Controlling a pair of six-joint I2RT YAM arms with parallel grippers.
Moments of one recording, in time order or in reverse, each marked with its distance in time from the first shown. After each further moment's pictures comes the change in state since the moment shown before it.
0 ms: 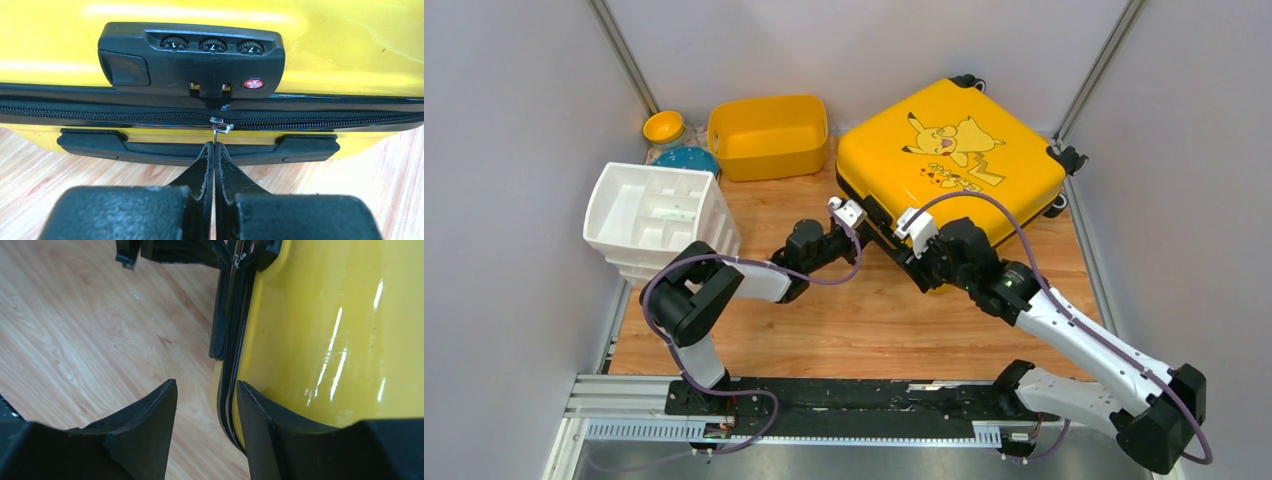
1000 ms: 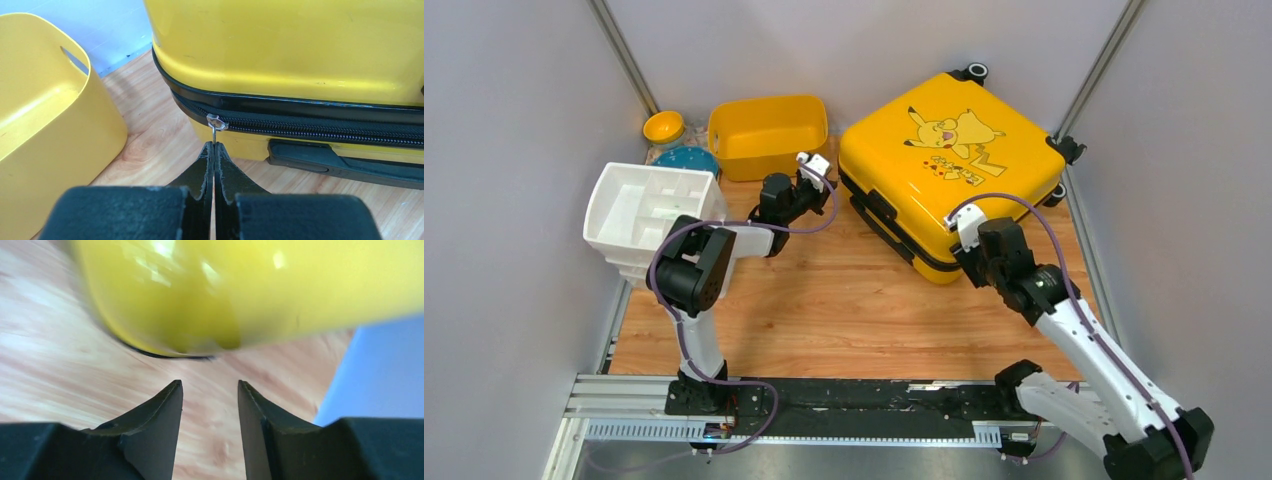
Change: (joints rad) left arm 0.318 0.156 0.261 -0.106 0.110 0.158; right arm -0.286 -0.055 -0.053 -0.232 0.271 -0.069
